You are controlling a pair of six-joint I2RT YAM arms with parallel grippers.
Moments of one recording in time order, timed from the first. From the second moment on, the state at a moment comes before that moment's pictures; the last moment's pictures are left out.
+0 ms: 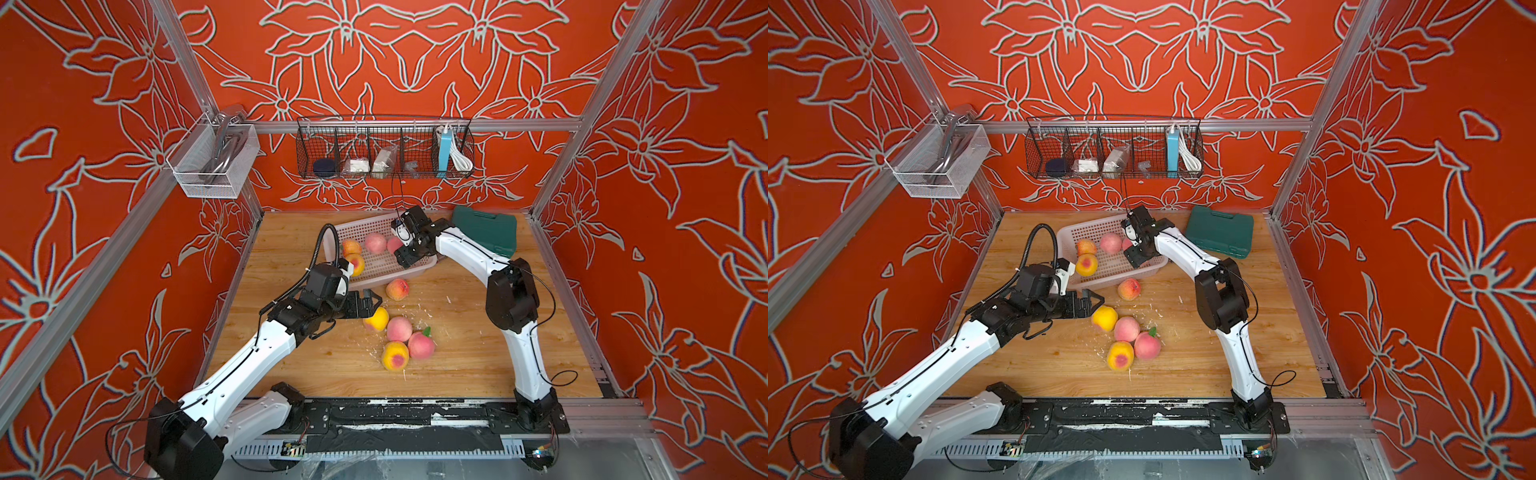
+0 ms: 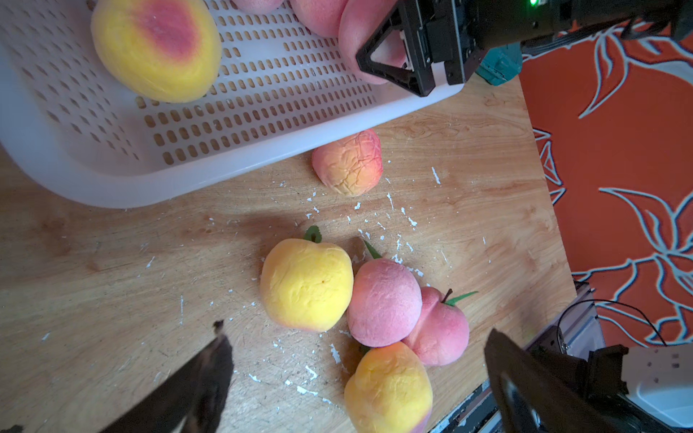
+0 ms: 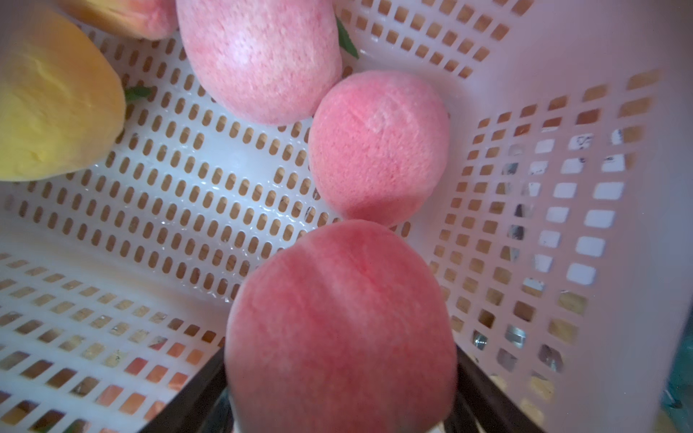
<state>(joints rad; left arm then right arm) -0.44 1.02 0.81 -0.55 0.23 -0.53 0.59 2.22 1.97 -0.85 0.00 -0.13</state>
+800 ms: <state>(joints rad) -0.44 1.03 0.78 -0.53 0.23 -0.53 0.59 2.28 2.02 -0.87 0.02 -0.13</state>
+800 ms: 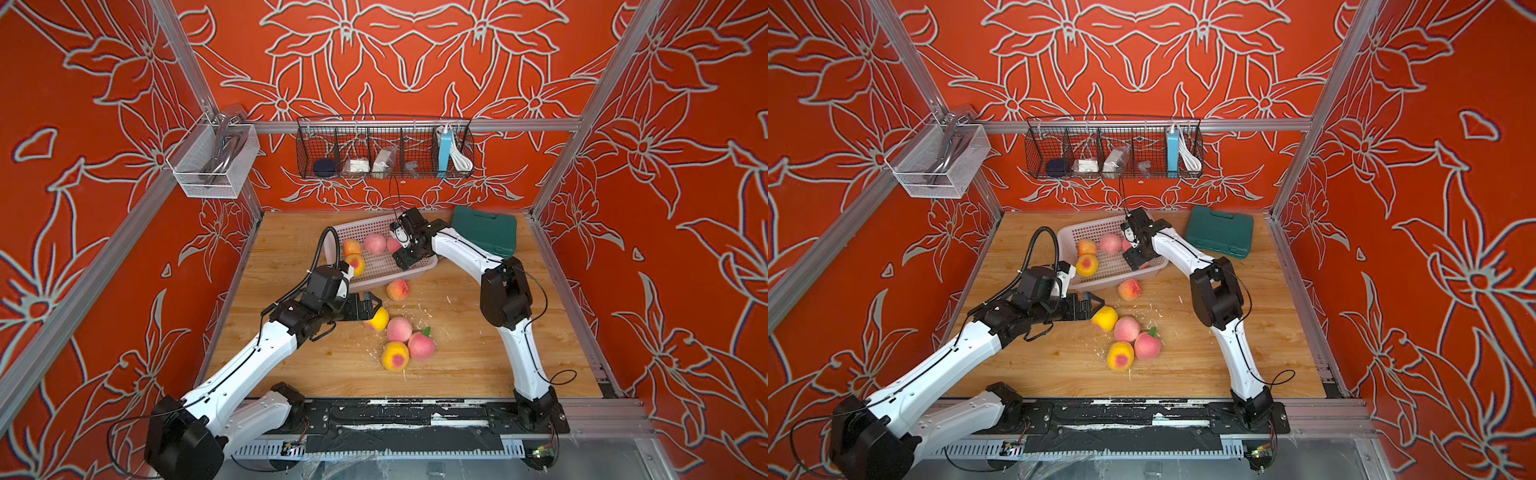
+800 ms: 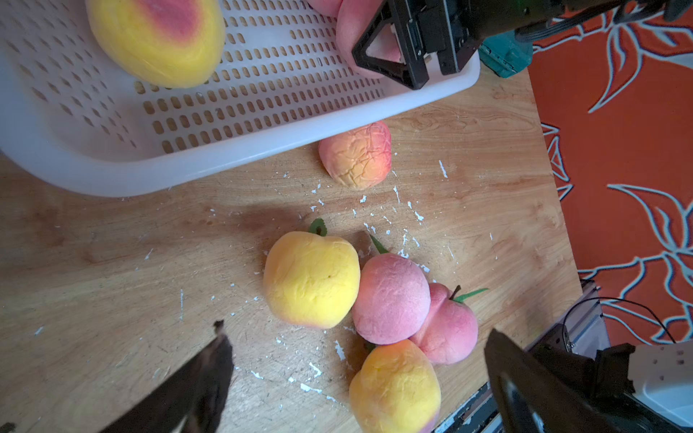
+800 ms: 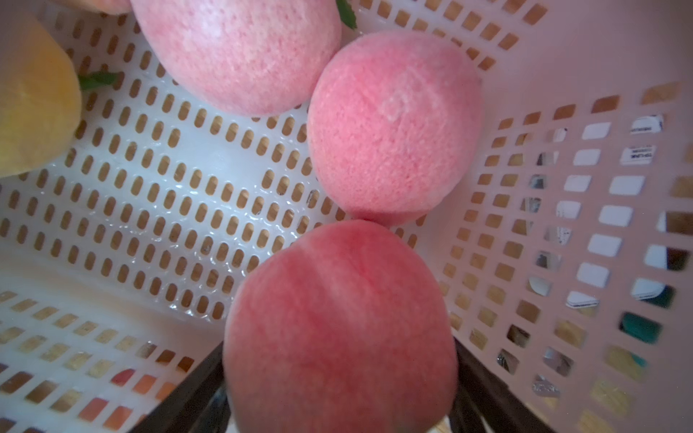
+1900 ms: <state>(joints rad) -0.44 1.11 0.78 -0.53 0.23 -0.55 0.60 2.15 1.90 -0.83 -0.01 -0.10</state>
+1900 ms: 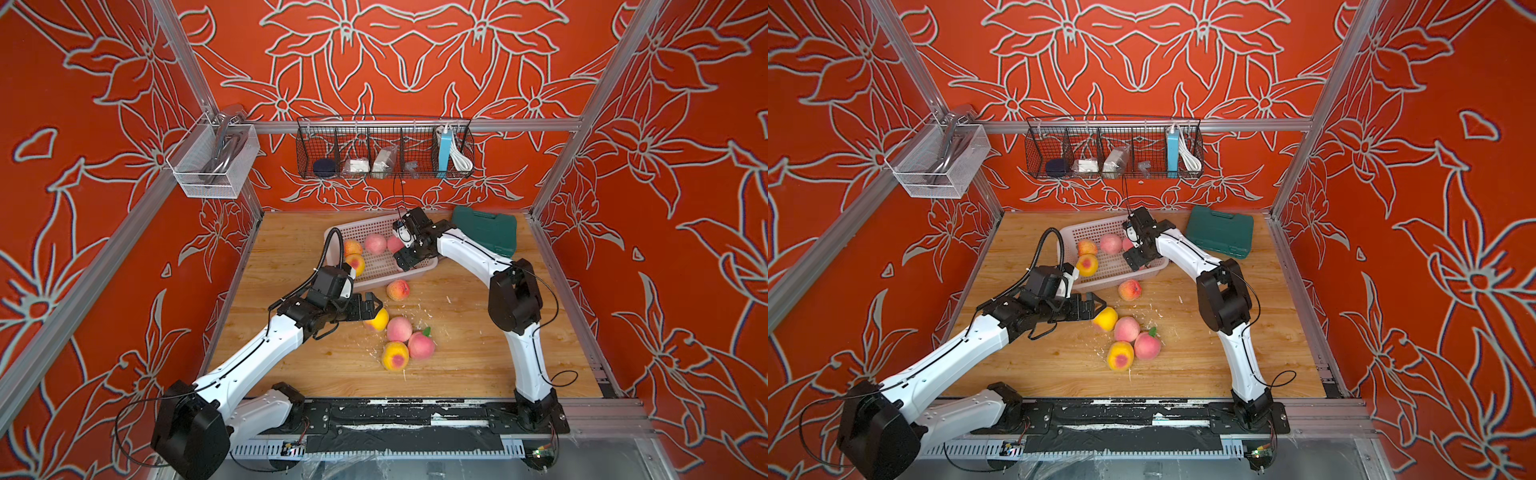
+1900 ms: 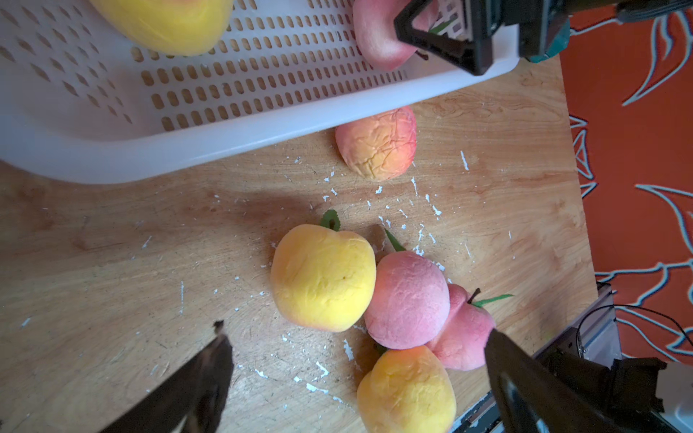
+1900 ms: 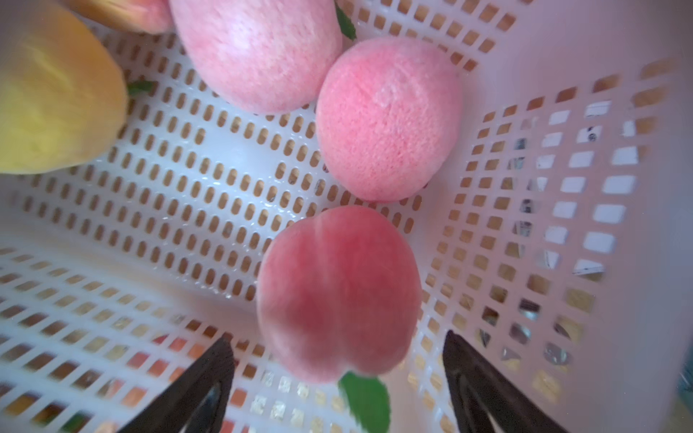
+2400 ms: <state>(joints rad) -0.44 1.13 0.78 -0.54 0.22 -0.57 0.61 1.74 1.55 -0.69 -0.07 -0.04</state>
